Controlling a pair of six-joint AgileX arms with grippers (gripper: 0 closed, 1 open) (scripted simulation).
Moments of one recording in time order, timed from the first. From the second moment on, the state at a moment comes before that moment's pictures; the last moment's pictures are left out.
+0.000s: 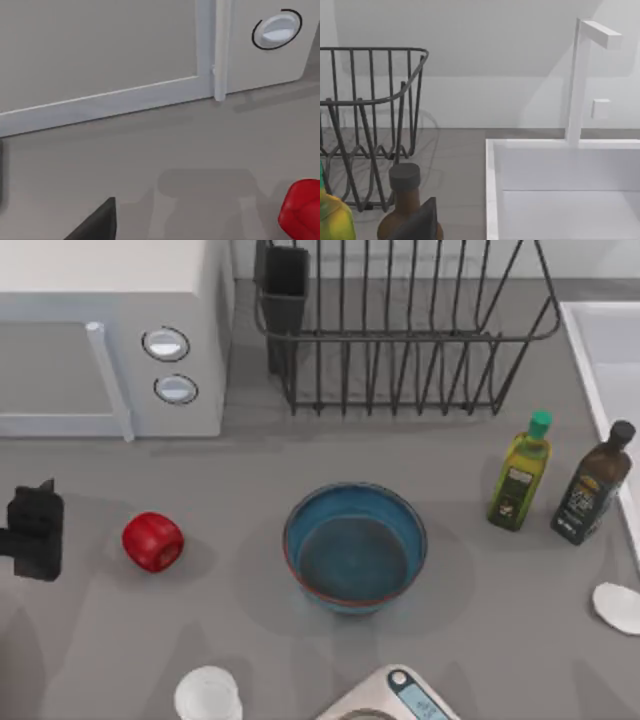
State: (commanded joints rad) left arm -0.13 0.66 0.52 -0.41 -0.01 0.12; right arm 0.00 0.00 0.00 0.00 0.00 0.00
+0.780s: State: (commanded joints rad) left arm -0.34 1.82 1.33 -1.02 -0.01 0.32; right arm 0.00 0.00 0.00 0.00 0.00 0.00
